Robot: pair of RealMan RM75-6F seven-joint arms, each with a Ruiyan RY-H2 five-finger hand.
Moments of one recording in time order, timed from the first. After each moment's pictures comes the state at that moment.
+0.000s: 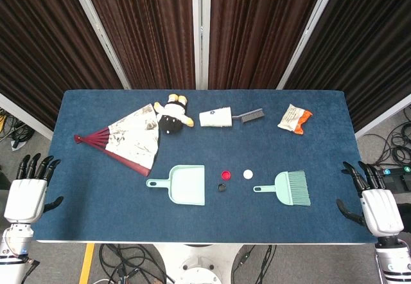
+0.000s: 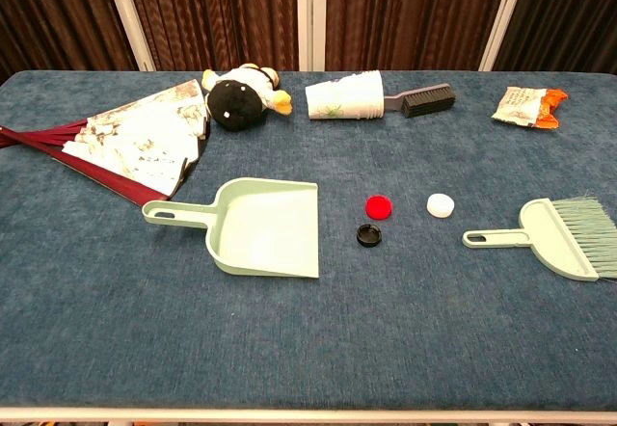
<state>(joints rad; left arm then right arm) -0.12 -1.20 -0.05 -1.65 1.45 1.49 0.35 0.09 -1.09 0.03 -1.64 -1.59 1.51 0.12</state>
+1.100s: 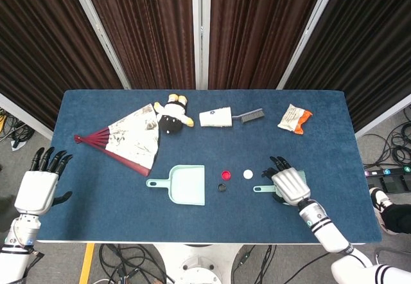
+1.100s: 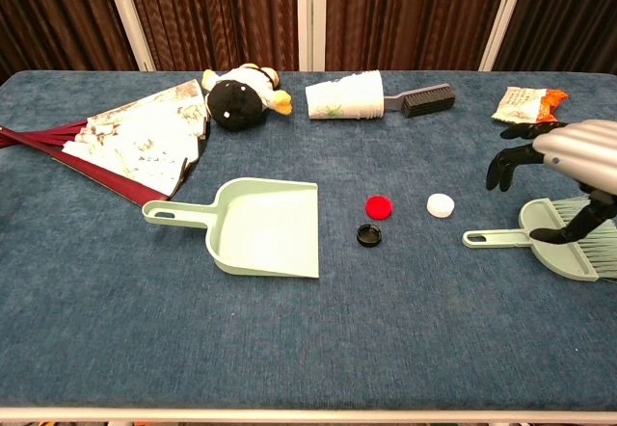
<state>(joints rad) -0.18 -1.18 -0.06 -1.64 1.46 1.41 0.32 0.46 -1.43 0.08 -1.45 -1.47 0.96 -0.29</state>
